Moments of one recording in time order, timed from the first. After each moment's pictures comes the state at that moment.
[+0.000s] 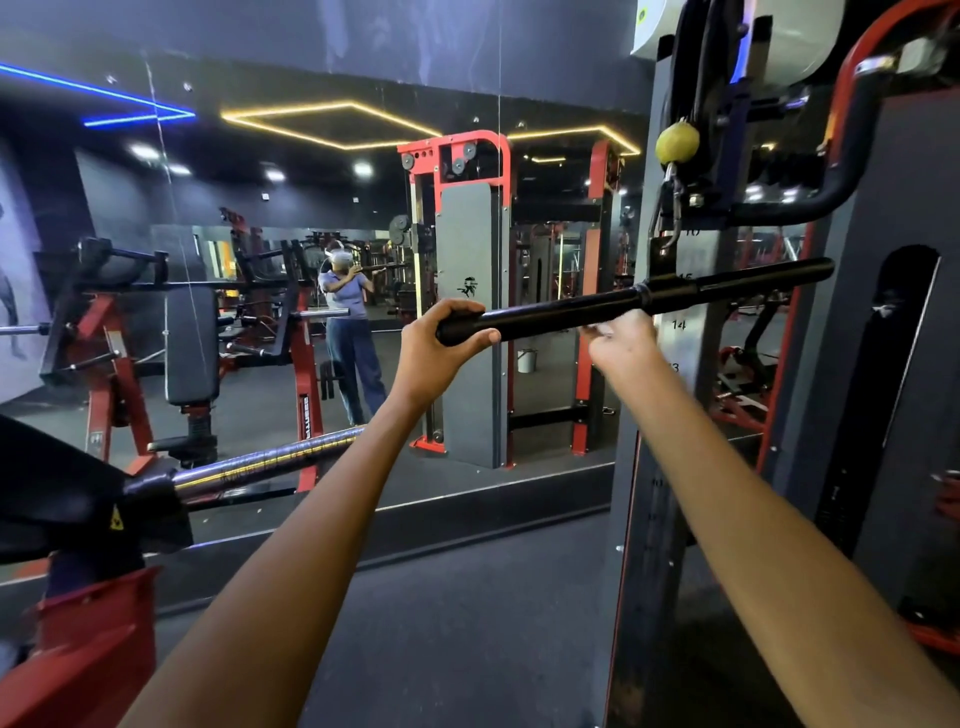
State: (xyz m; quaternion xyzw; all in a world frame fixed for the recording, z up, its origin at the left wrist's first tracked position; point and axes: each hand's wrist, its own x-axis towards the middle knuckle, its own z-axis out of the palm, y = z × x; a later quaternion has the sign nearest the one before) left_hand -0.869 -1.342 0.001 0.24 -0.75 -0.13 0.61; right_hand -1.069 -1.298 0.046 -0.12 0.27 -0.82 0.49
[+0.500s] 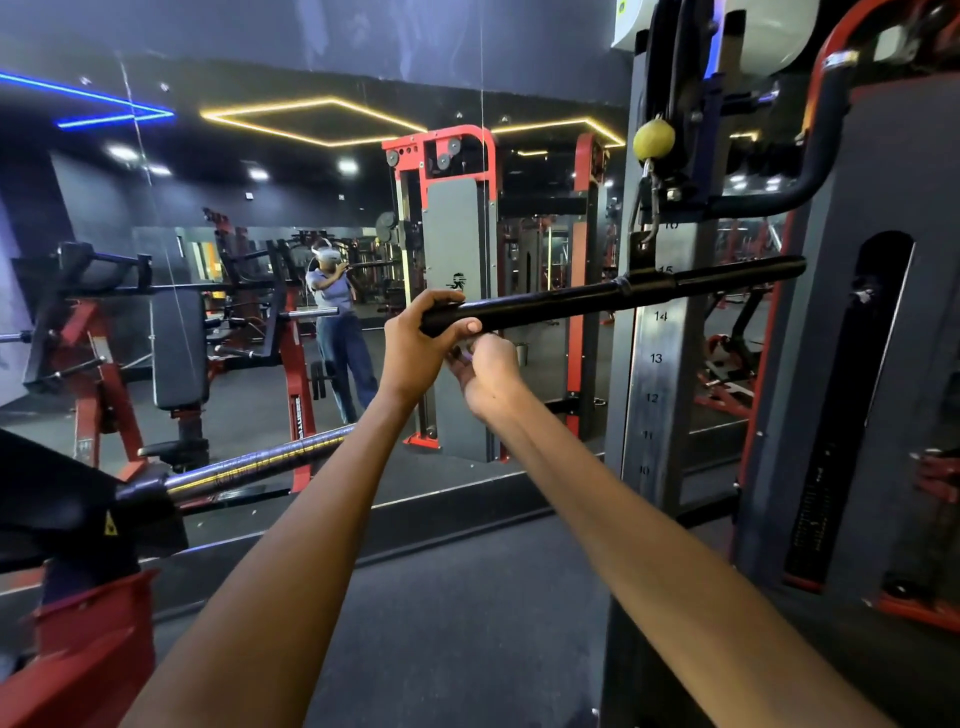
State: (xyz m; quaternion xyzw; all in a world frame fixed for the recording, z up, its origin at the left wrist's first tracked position) left_hand -0.873 -1.340 0.006 0.27 -0.72 -0.12 0.63; right_hand -0.952 -1.284 0.023 -0.26 0.29 -0.74 0.55
